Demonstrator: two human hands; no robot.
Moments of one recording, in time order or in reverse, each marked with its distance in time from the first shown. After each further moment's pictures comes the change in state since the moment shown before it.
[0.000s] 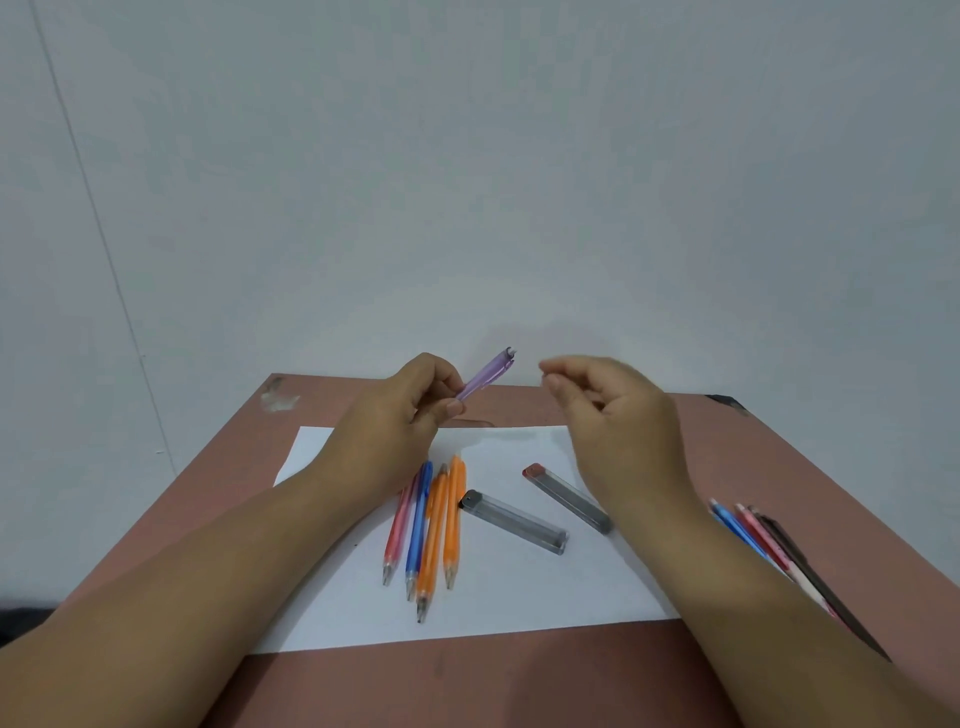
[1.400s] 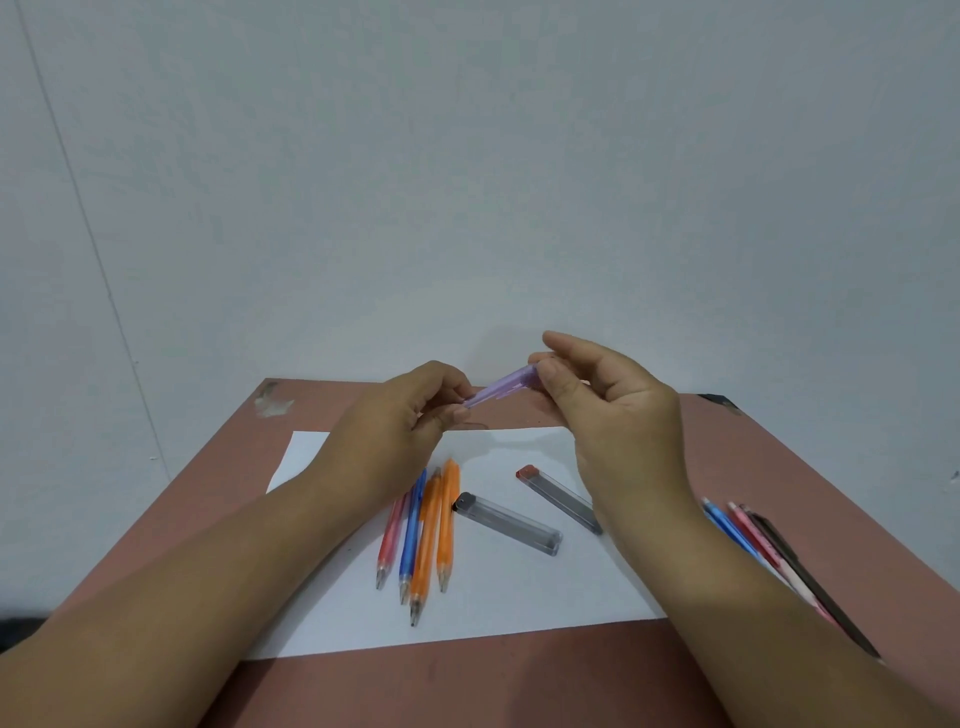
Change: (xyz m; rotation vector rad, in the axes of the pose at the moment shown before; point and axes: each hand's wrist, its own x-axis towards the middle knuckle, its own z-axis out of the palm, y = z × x) left_hand -0.006 0.010 0.000 0.041 -0.021 0.102; right_hand -0.007 -0.017 -0.003 0.429 -0.010 0.204
